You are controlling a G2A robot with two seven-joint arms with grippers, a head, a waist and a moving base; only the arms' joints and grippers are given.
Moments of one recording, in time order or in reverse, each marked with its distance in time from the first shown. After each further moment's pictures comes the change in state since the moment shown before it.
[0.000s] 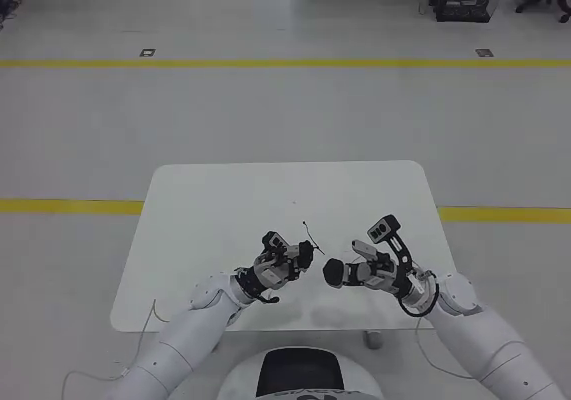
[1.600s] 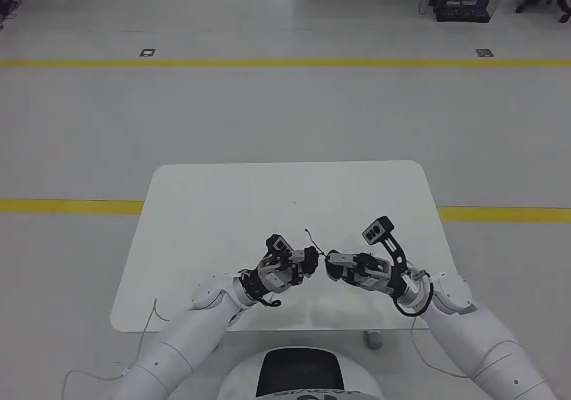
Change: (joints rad) left arm -0.004 0.003 0.014 -0.003 0.041 0.022 0.004; right arm 0.003 -0.047 0.025 0.031 -0.051 0.035 0.032
